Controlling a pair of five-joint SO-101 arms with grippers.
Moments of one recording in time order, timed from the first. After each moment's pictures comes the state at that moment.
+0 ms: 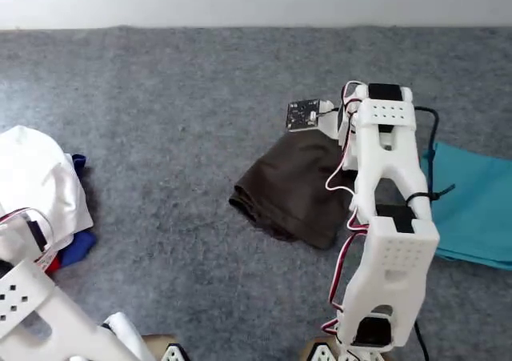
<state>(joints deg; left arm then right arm) -49.0 -47.1 27.2 94.0 -10.9 0.7 32.3 -22.2 82.7 84.6</state>
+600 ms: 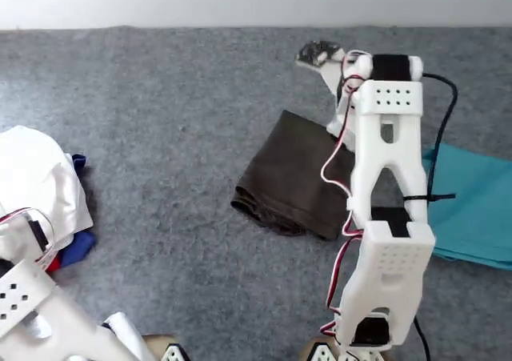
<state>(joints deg) -48.8 -47.1 27.6 94.0 -10.9 -3.1 29.3 -42.6 100.5 40.0</state>
